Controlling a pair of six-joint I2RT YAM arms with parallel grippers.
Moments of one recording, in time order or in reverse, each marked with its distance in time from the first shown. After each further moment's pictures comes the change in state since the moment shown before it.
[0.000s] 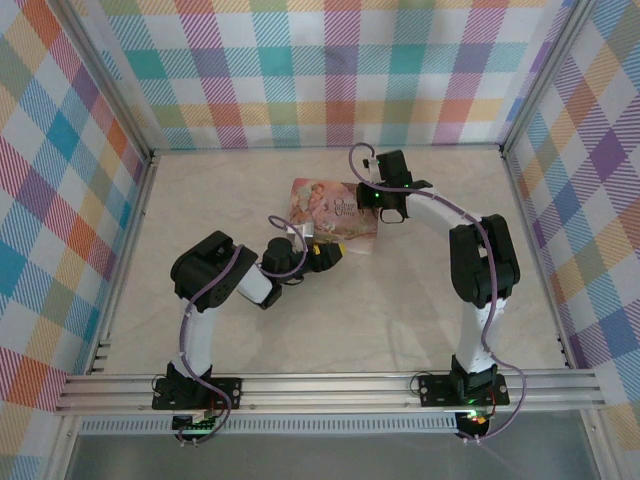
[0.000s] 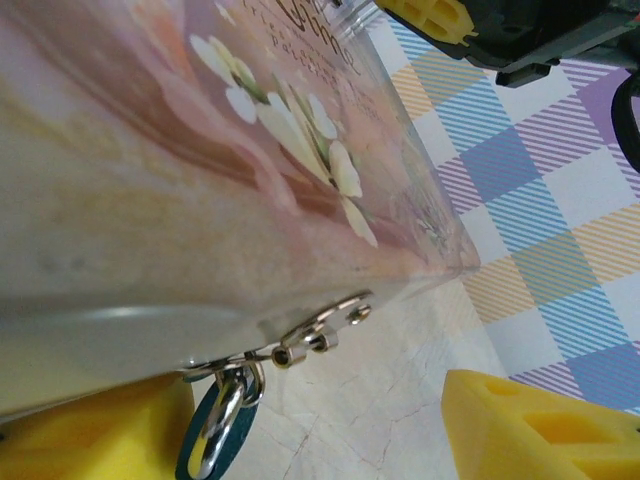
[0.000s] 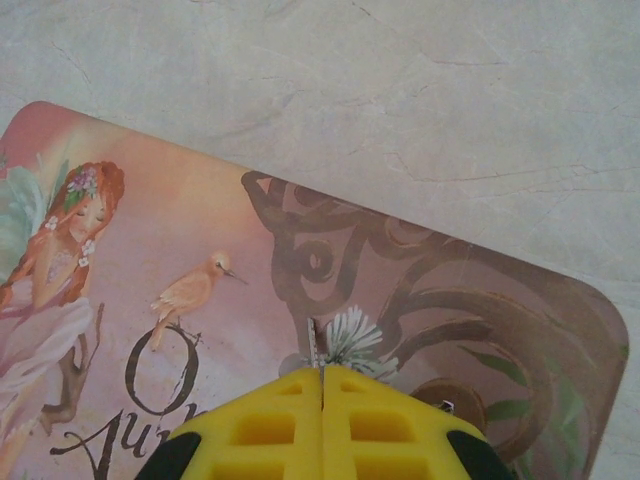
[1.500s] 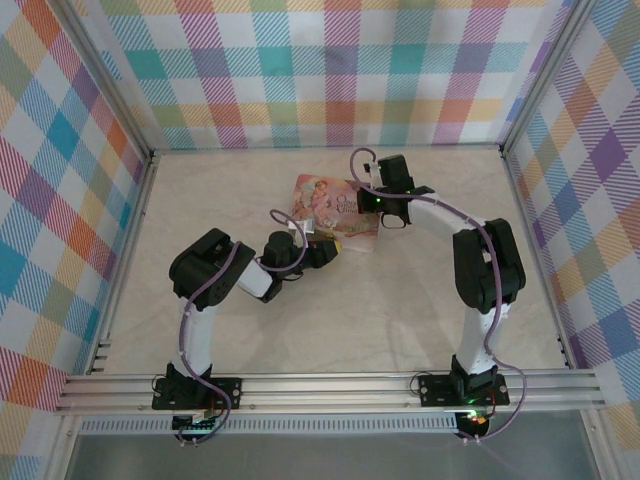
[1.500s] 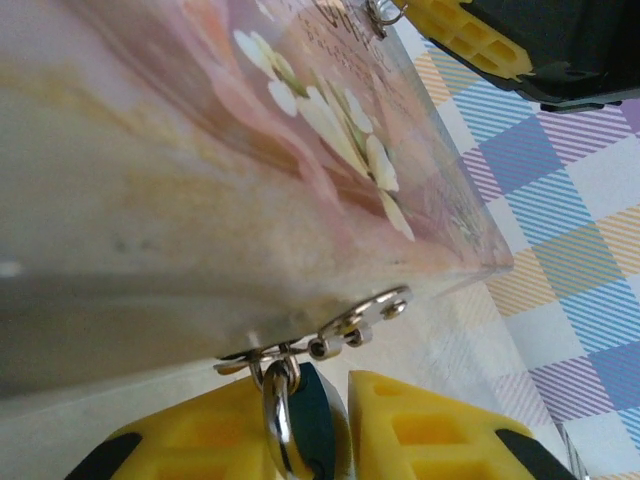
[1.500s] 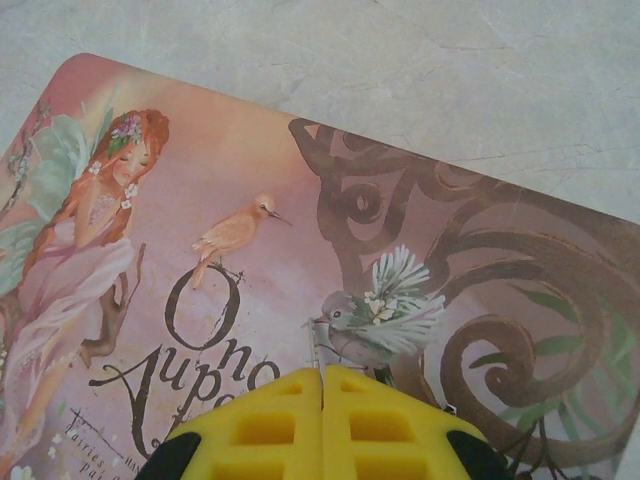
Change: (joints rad) left arm 0.028 -0.004 0.047 -0.112 0.032 0.051; right arm 0.005 -0.054 -0.084 0.045 0.000 0.000
